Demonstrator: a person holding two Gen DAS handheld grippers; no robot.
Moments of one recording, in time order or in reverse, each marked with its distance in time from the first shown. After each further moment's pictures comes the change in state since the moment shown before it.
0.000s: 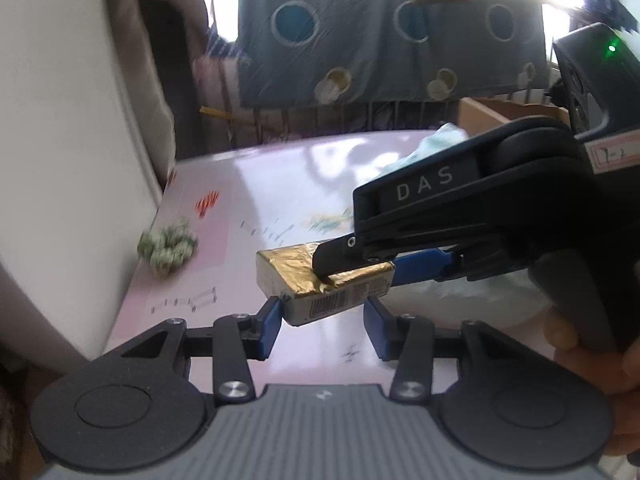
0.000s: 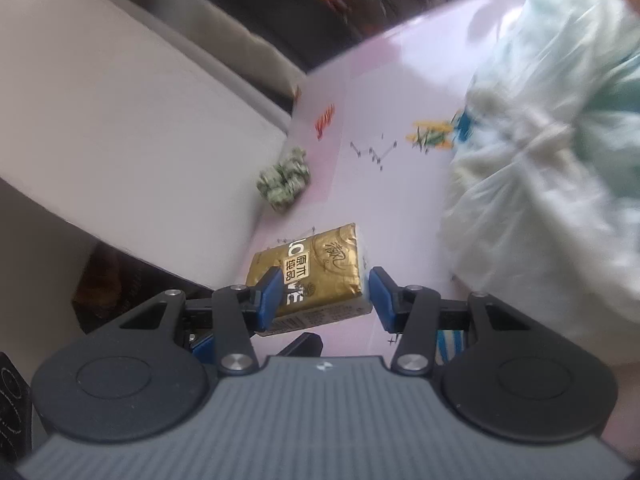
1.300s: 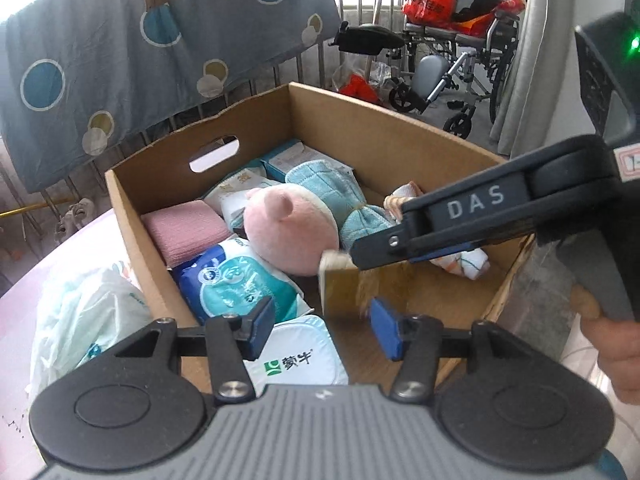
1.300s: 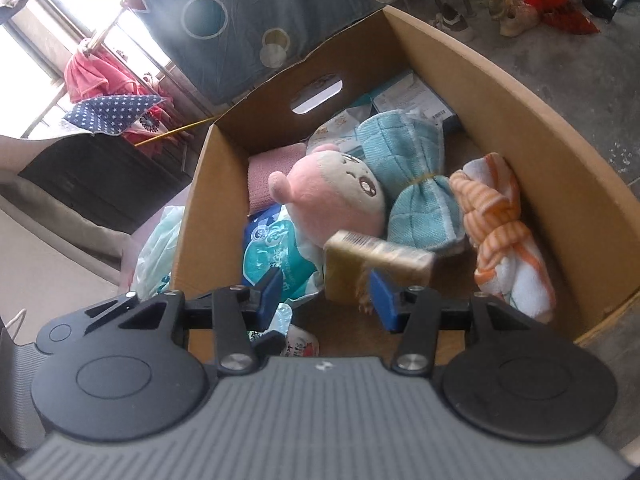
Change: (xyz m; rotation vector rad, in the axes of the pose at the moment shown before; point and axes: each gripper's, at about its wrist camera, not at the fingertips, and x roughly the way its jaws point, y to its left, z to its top) left arm 0.073 -0.295 0.111 0.392 0.058 -0.420; right arm -0.262 -0.251 0.040 0.192 -0.271 -0.346
